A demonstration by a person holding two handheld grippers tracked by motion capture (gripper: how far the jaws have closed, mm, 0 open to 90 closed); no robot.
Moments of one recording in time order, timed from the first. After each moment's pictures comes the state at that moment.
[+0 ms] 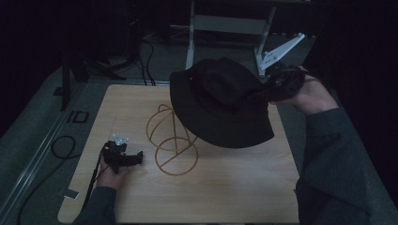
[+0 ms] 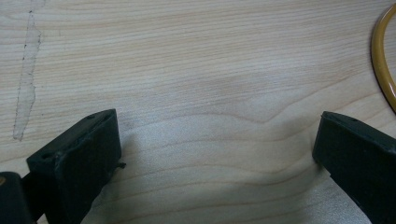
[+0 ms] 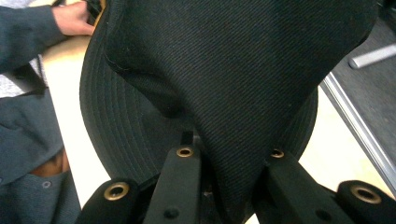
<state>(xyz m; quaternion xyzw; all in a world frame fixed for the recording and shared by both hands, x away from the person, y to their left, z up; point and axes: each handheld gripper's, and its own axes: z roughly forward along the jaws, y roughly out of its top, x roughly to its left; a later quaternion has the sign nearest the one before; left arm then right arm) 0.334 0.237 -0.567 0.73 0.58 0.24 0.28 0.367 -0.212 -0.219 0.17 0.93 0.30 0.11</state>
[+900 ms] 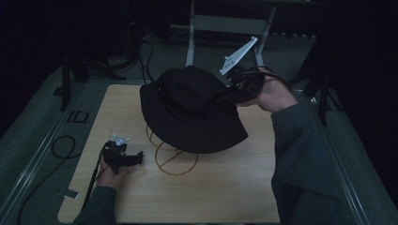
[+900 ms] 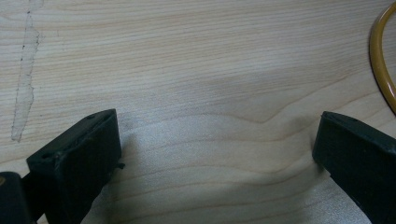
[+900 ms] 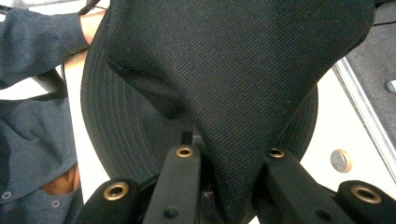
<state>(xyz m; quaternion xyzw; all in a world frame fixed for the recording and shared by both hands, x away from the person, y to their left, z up) 0.334 0.237 -0.567 0.73 0.58 0.24 0.29 0.379 -0.138 -0.238 0.12 0.95 0.29 0.08</state>
